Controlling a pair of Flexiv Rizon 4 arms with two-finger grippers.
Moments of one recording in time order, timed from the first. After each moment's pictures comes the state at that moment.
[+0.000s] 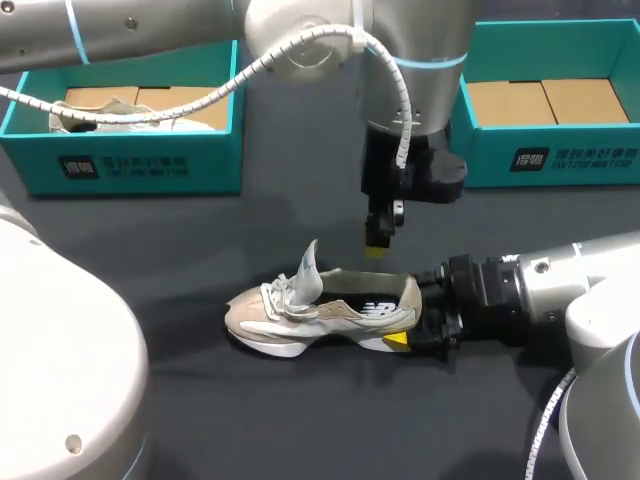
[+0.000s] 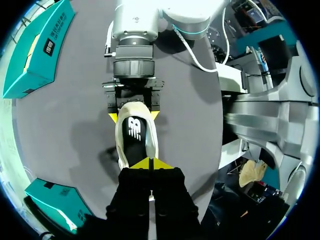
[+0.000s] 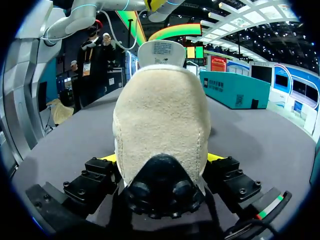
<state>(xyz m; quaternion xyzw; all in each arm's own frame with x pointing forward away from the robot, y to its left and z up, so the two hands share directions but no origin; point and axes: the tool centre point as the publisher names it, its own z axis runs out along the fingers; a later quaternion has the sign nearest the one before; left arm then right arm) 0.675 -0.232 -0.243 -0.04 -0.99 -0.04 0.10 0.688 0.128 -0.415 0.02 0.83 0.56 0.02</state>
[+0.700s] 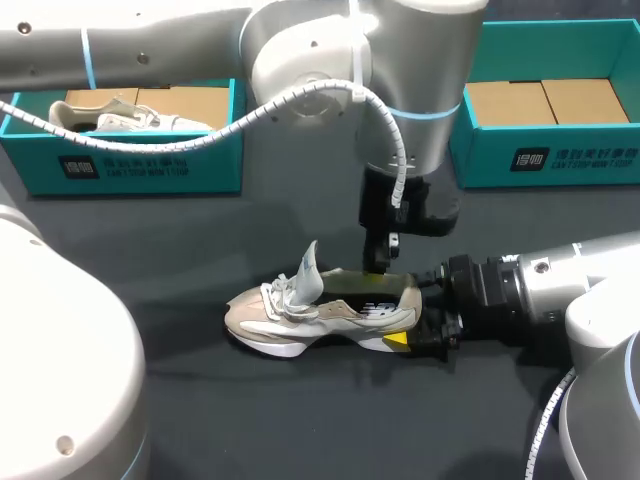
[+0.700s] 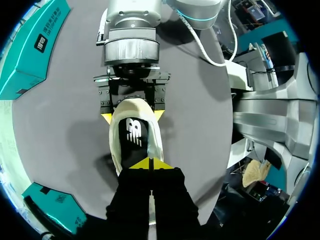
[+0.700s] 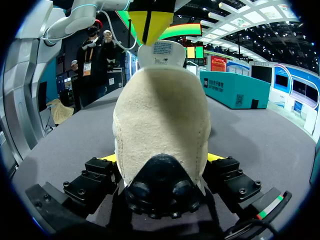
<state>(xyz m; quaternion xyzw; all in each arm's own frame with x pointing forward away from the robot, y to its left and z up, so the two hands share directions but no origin) 0.669 -0.229 -0.291 -0.05 -0.99 -0.05 0.09 0.688 0.128 -0.415 0.02 0.83 0.56 0.02</state>
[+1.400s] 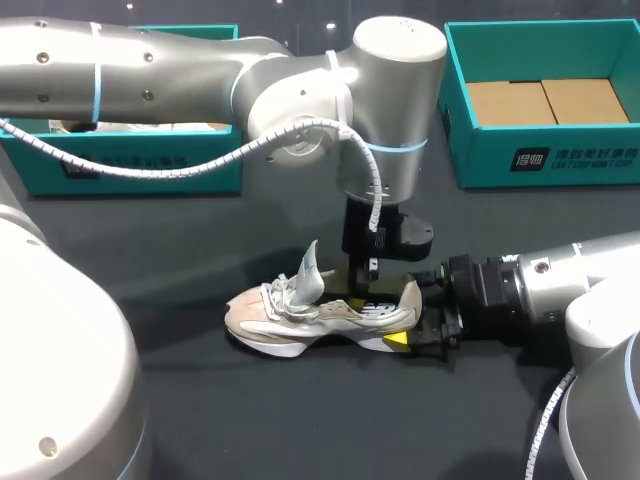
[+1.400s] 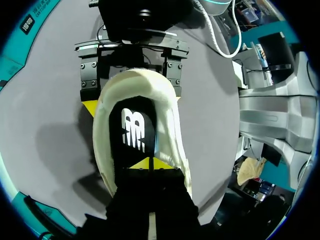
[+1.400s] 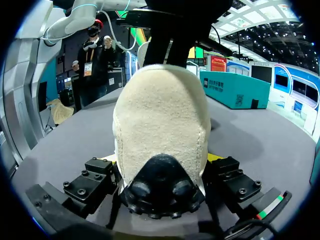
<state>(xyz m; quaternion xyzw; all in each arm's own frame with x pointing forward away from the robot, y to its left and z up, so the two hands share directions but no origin) 0.675 -0.211 -0.363 -0.05 -0.99 -0.05 0.14 0.688 0.128 -0.415 0.02 0.83 0.56 0.02</state>
